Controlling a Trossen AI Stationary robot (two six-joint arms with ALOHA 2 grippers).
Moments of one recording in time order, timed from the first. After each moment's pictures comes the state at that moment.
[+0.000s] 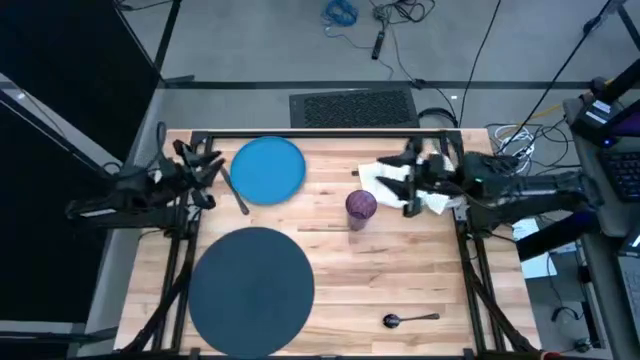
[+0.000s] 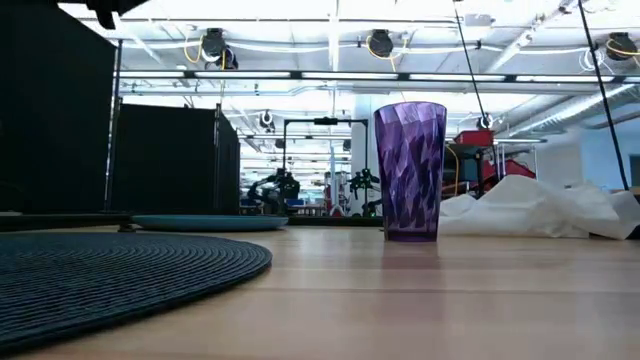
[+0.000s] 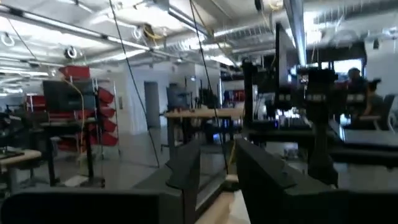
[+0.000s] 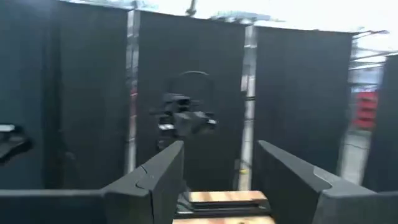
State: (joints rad) left arm 0.09 0.22 0.43 0.08 -0.32 0.19; right arm -0.04 0.98 0.78 0.45 -0.01 -0.06
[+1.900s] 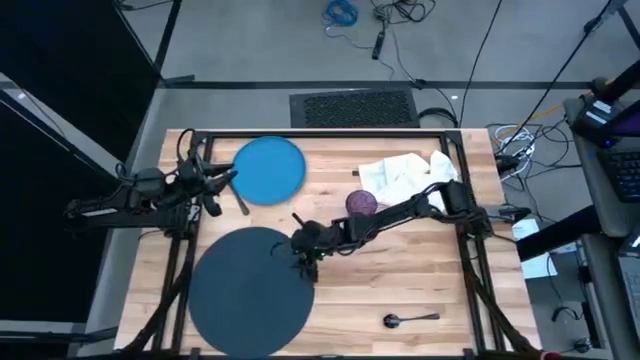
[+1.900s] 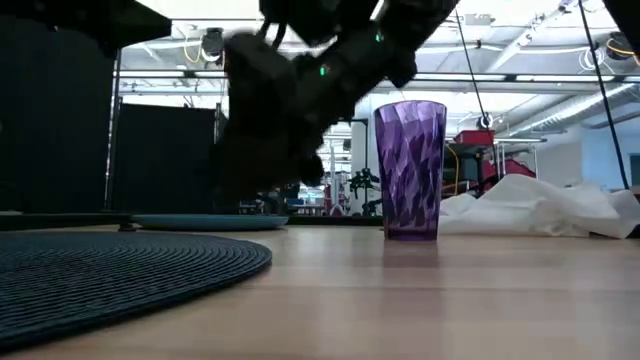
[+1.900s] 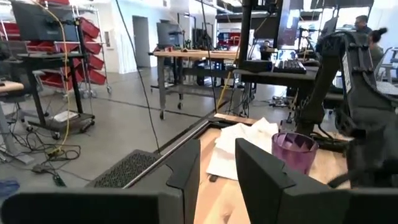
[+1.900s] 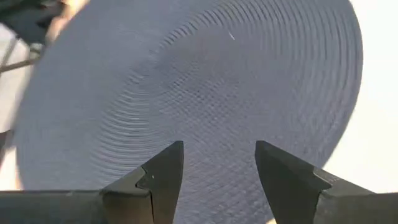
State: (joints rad) left arm 0.09 0.23 0.43 -0.17 -0.32 0.01; right arm 0.16 2.16 1.43 -0.04 -0.03 0.41
